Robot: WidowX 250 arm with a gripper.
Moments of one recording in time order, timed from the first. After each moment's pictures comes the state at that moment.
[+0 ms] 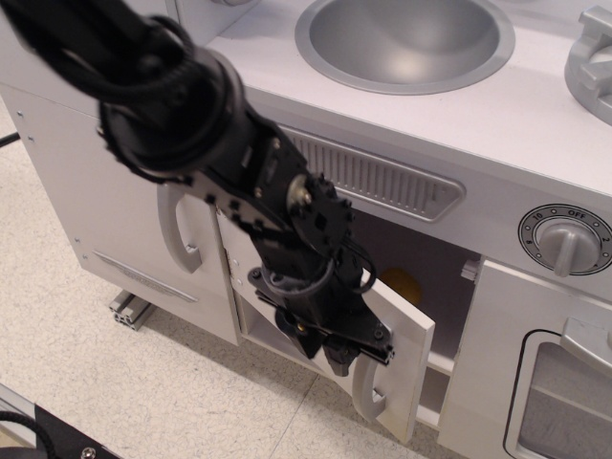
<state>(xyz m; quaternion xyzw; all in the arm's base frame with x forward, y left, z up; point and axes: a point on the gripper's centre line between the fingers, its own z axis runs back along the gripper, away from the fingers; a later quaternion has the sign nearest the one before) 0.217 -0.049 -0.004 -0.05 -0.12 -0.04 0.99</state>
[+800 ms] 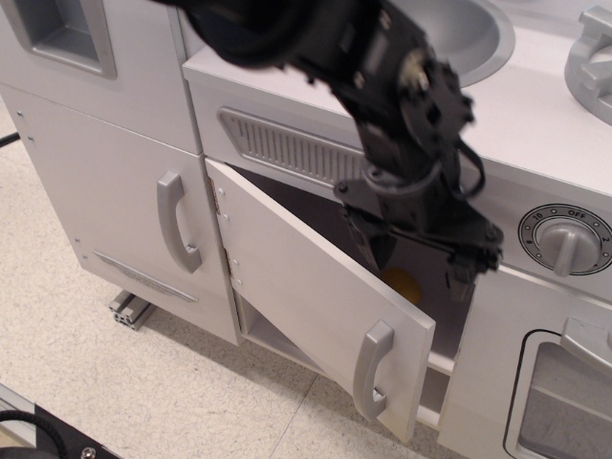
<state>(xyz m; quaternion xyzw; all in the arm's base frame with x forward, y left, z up) 0.271 -0.092 0.044 -0.06 -0.16 -0.03 0.98</state>
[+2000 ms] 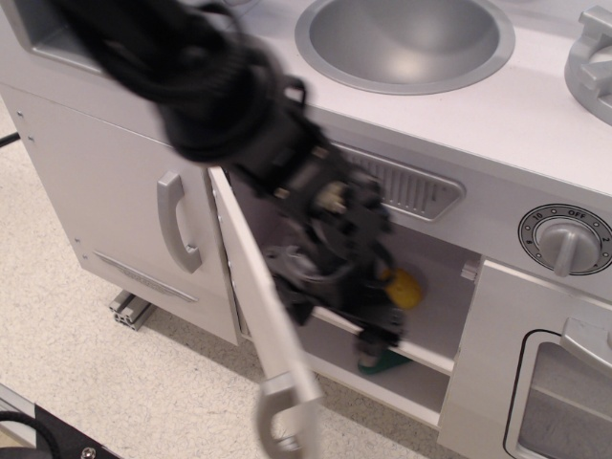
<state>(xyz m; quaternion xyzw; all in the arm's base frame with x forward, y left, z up) 0.231 -0.035 -0.003 0.00 -0.13 -0.02 0.99</state>
